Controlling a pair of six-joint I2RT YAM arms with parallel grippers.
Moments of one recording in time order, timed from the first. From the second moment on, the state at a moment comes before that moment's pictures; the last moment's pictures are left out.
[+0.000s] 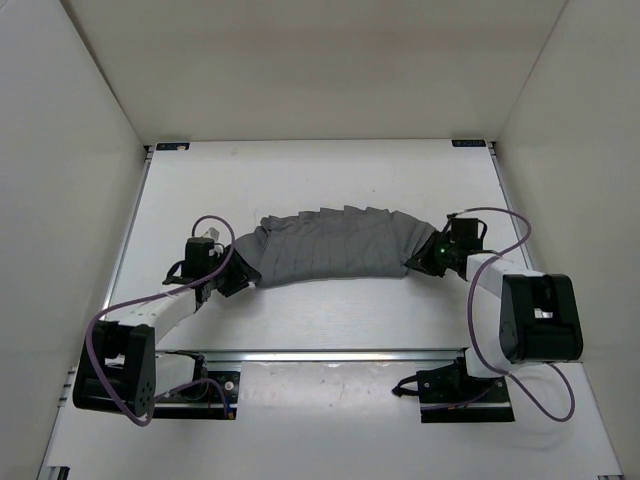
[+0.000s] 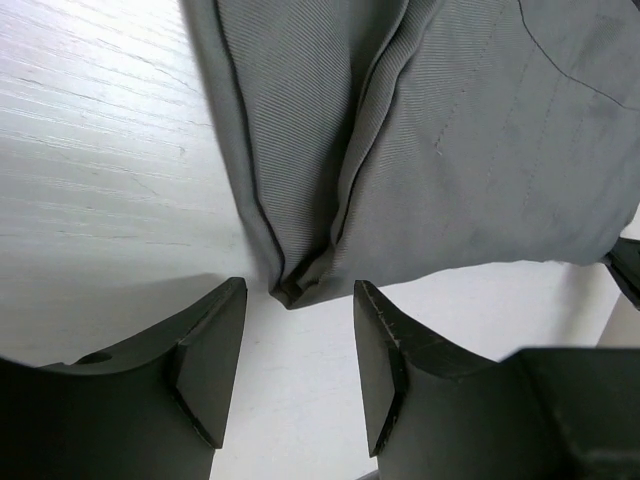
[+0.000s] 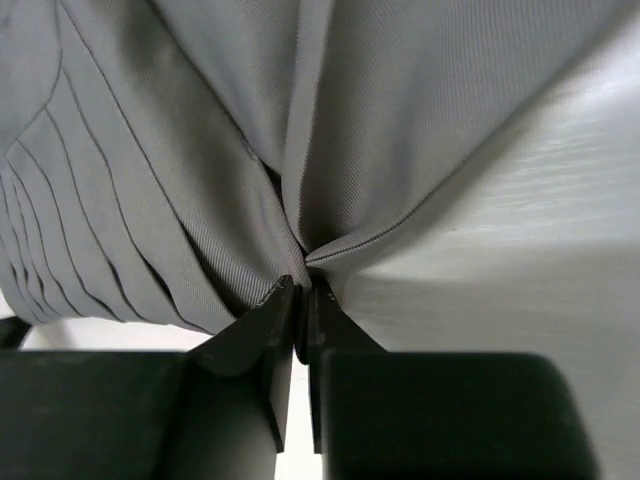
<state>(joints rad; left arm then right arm) -0.14 1.20 0.42 -0.04 0.29 -0.73 0.00 1.46 0.61 -0.05 -0.39 0.58</state>
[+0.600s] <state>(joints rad) -0.19 1.37 0.39 0.18 0.26 -0.81 0.04 1.42 0.72 -0.15 -0.40 0.51</state>
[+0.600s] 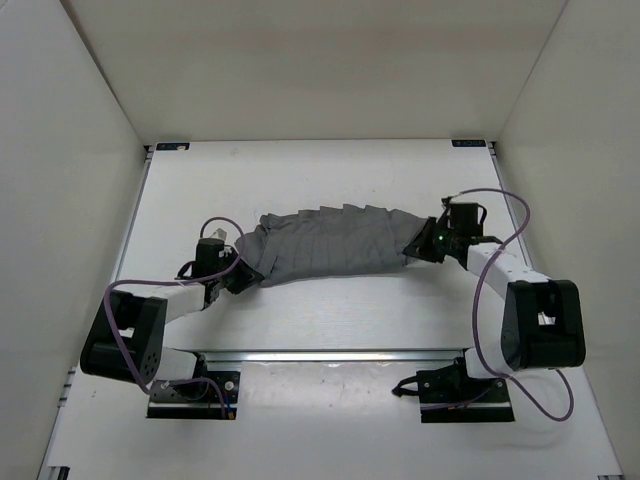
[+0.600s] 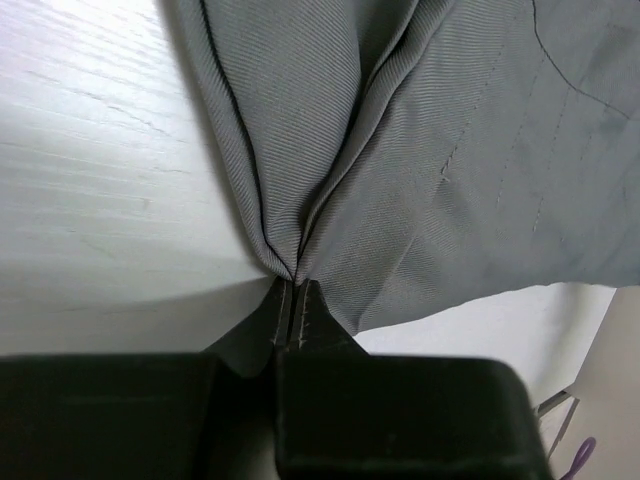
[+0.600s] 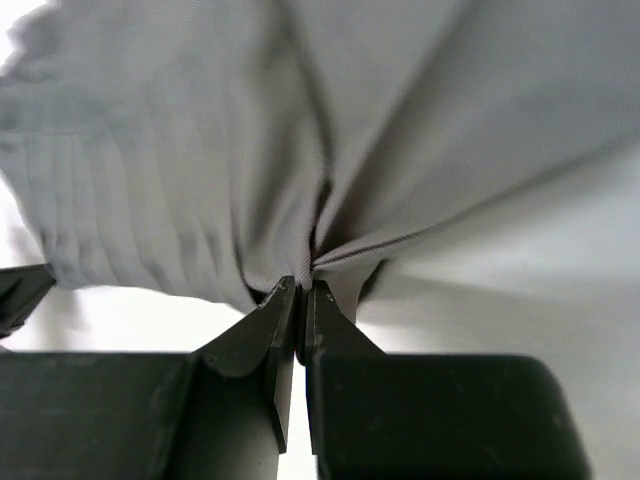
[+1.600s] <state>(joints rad) -0.18 1.30 0.31 0.25 0.27 -0.83 0.82 2.12 1.72 -0.43 -0.54 0.35</state>
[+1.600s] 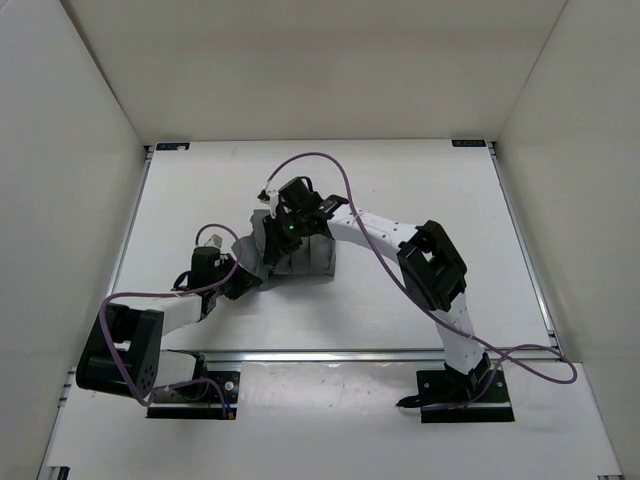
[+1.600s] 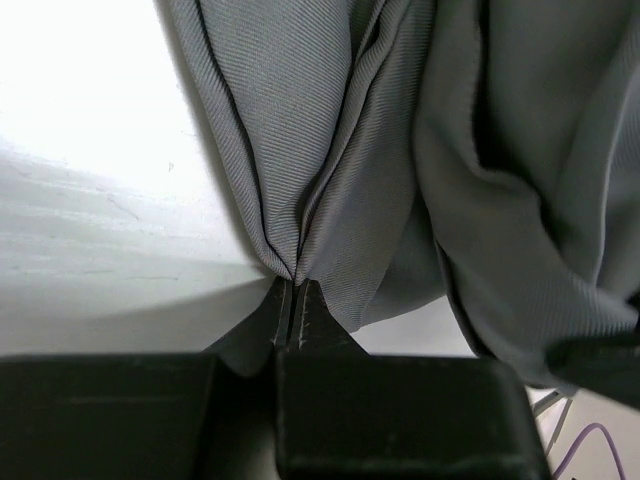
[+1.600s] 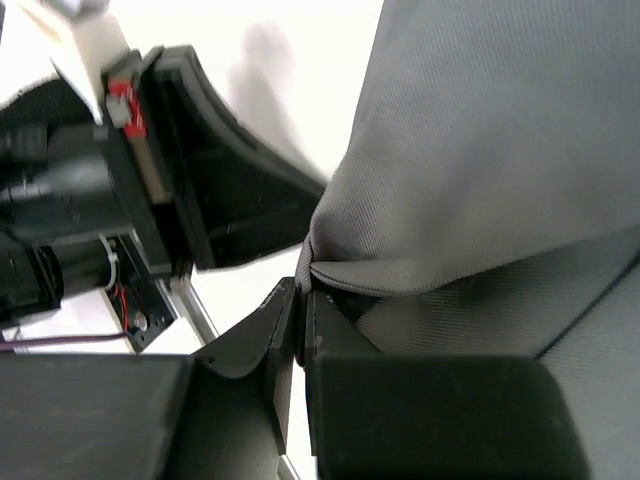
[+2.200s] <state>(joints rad) -0.15 1.22 0.27 0.24 0.34 -0.81 0.84 2.23 1.77 -0.39 -0.71 0.37</state>
